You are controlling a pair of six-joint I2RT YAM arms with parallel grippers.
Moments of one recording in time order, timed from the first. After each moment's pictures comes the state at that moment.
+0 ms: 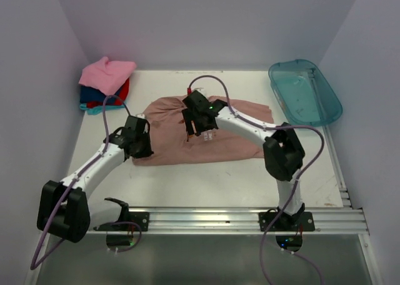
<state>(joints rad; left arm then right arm) -0.30 1.23 0.74 -0.58 -0.05 -0.46 0.80 2.03 1.69 -0.71 0.33 0.40</state>
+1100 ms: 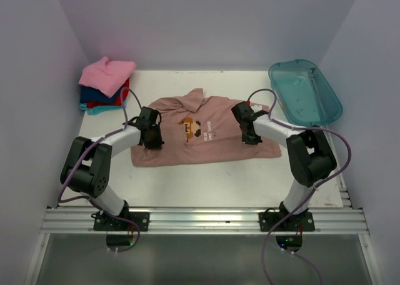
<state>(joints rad) -0.30 1.63 0.88 -0.35 -0.01 -0.50 0.45 1.75 1.13 -0.67 0.49 0.55</state>
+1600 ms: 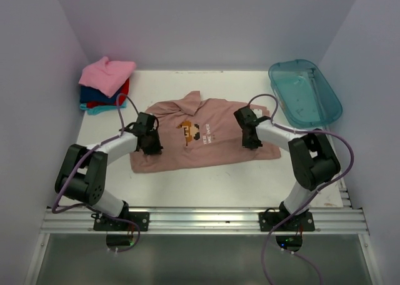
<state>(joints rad) -0.30 1.56 0.80 -0.34 0.01 -0.55 0.45 1.75 1.03 -0.55 0.41 0.52</state>
